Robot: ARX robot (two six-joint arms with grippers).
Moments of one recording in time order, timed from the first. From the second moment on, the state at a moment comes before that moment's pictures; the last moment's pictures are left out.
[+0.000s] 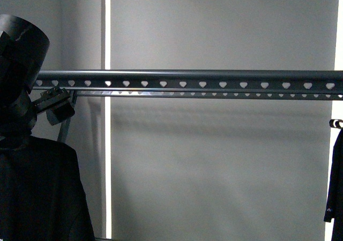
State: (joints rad) left arm -0.07 1.76 1.44 -0.07 -0.52 -0.78; right arm 0.00 0.00 0.01 0.00 0.00 0.00
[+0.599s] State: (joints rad) left arm -0.03 1.68 1.27 -0.08 -0.25 -0.73; right arm 0.00 0.00 0.01 0.00 0.00 0.00
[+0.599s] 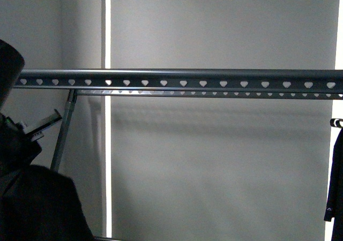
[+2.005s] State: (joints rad) left arm -0.24 1.63 1.38 -0.08 0.59 1.68; right arm 0.00 0.00 0.01 0.00 0.00 0.00
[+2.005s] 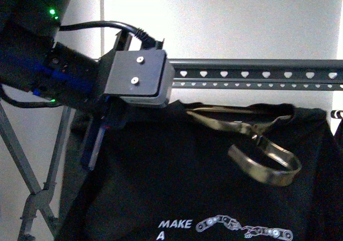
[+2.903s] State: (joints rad) left arm -0.27 1.64 1.38 0.02 0.61 1.77; right arm -0.34 0.49 0.10 0.48 -0.68 -0.31
